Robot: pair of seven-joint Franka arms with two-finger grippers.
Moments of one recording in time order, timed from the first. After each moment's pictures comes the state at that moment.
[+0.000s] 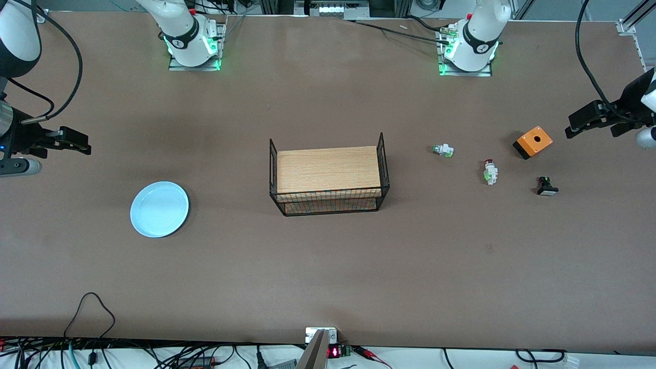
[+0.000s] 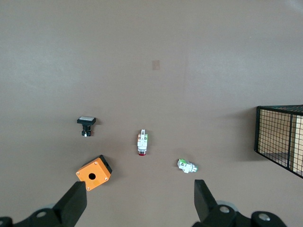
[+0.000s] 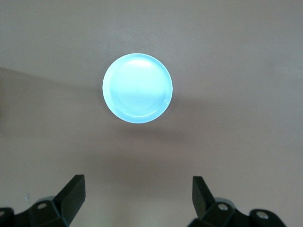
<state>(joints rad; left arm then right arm) 0.06 0.05 -0.04 -1.52 -0.02 1.55 -0.05 -0.05 0.16 0.00 -1.55 -0.05 1.62 -0.15</state>
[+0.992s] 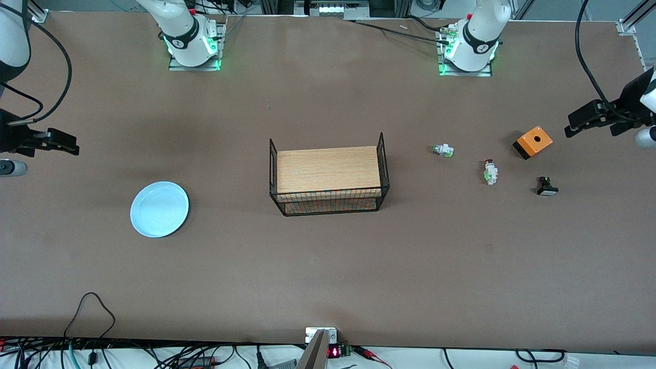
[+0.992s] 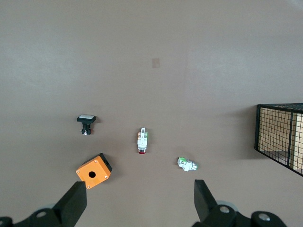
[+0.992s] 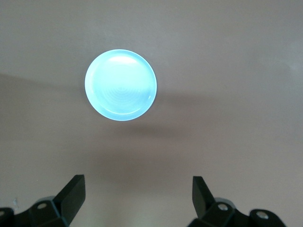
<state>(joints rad) 0.06 0.05 -0.04 -1.52 -0.02 1.54 -0.05 -0.09 0.18 -0.01 -1.55 -0.08 1.62 -0.15</state>
